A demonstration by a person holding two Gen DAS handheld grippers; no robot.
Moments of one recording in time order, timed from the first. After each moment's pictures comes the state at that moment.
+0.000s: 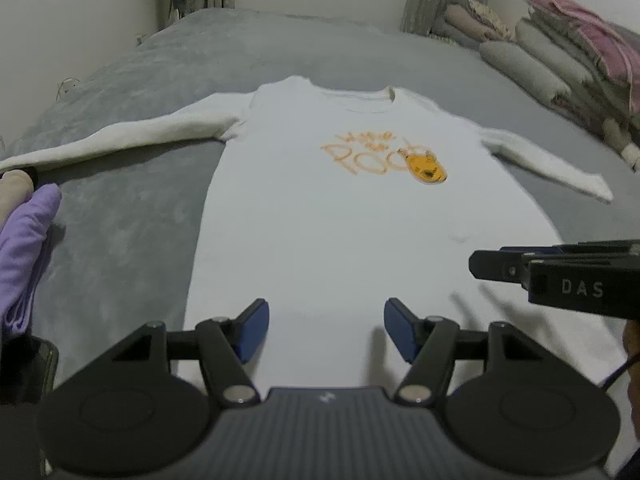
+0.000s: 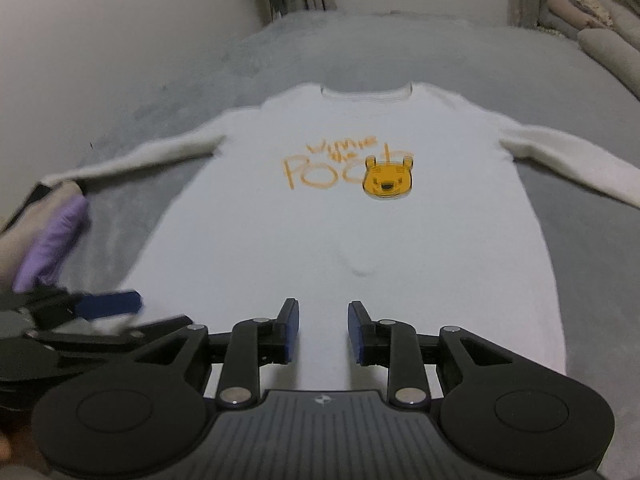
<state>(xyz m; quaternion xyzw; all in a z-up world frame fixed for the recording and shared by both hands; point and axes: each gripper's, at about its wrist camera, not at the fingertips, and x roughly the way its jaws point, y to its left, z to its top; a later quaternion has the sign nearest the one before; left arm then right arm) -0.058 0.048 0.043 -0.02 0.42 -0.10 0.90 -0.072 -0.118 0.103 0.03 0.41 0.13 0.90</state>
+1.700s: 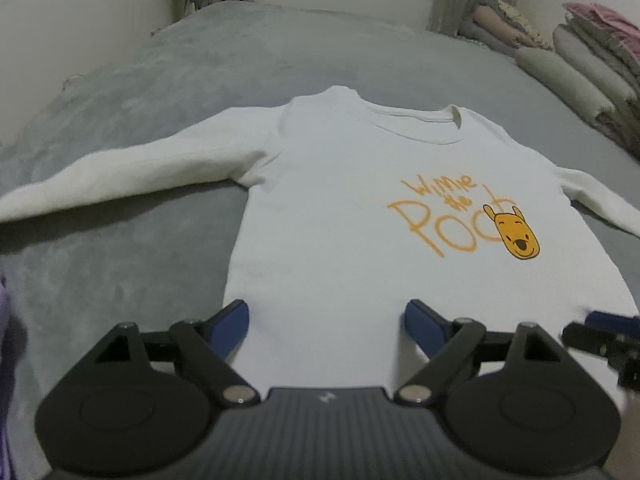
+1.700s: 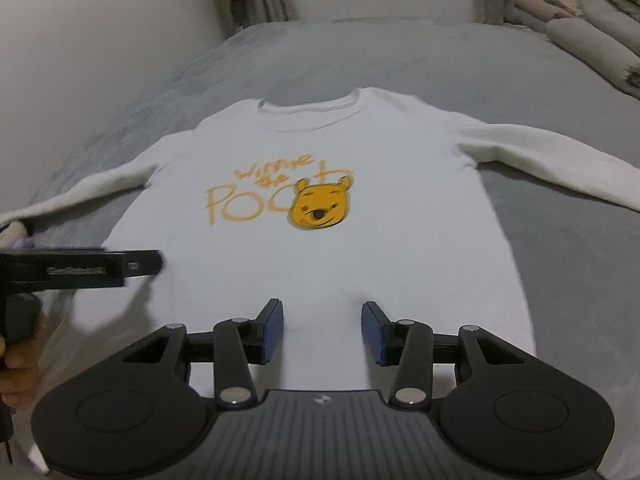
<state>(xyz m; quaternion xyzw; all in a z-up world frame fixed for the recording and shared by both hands) 0.059 0.065 0.006 -0.01 0.43 -0.07 0.90 -0.019 -0.155 0.069 0.04 0.41 0.08 0.91</state>
